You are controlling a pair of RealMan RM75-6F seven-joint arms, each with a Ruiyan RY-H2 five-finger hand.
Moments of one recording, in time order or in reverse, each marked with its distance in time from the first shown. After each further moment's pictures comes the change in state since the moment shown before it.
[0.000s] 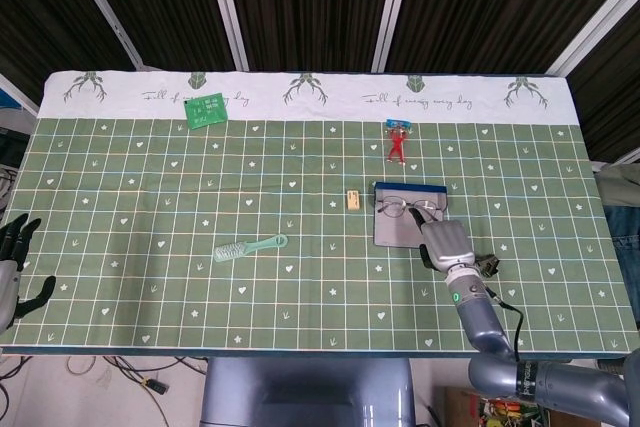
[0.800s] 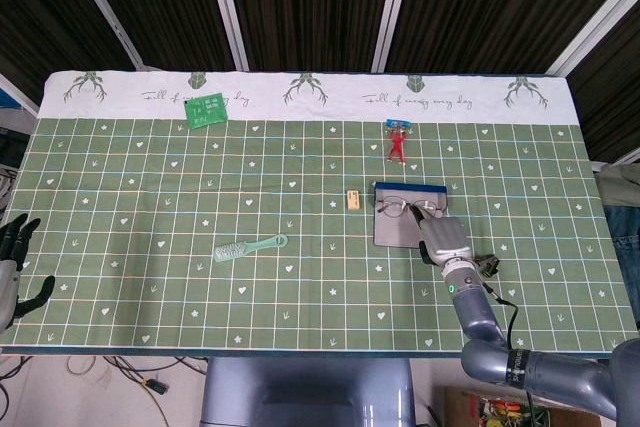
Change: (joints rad) left arm 0.000 0.002 -0.001 0.000 -0.005 -0.001 0.002; right arm 0.033 -0.037 0.021 0.082 0.081 -0.058 -0.030
